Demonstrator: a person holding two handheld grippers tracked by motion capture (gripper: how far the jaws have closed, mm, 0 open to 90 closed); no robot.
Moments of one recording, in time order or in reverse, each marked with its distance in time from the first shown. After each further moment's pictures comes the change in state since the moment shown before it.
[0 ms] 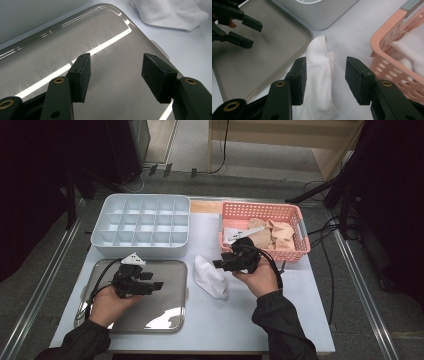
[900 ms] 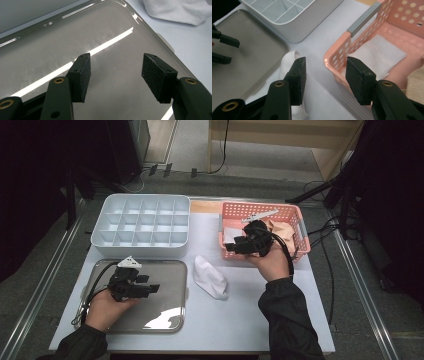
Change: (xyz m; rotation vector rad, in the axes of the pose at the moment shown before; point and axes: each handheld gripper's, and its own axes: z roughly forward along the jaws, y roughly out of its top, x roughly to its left) left arm 0.002 -0.011 -0.004 0.009 0.023 -0.023; right arm -0.033 0.026 -0.028 -0.024 -0.091 0.032
